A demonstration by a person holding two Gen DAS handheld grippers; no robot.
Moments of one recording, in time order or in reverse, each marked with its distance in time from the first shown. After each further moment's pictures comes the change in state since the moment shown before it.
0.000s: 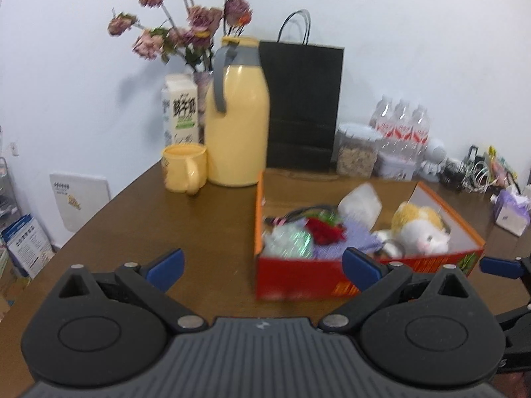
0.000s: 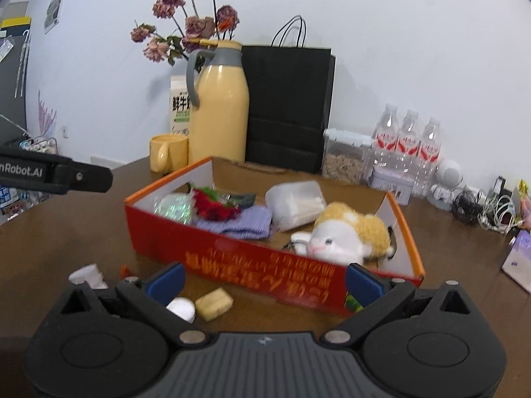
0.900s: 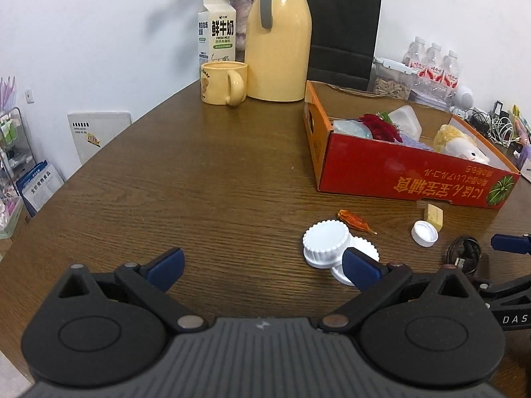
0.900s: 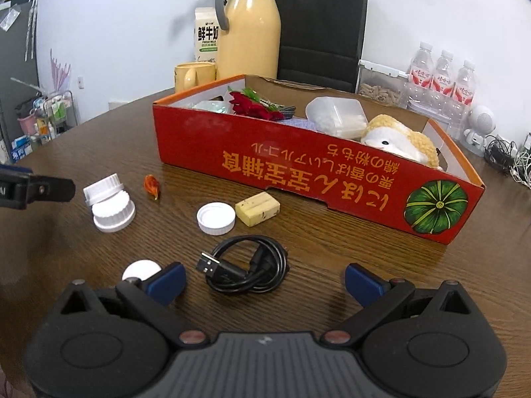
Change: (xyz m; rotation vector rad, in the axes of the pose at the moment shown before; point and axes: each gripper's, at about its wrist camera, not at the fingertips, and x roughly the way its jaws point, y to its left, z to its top) left arm 0.006 0.055 -0.067 -0.037 0.193 0.043; right arm 0.026 0.025 -0.046 -0.011 0.179 0.080
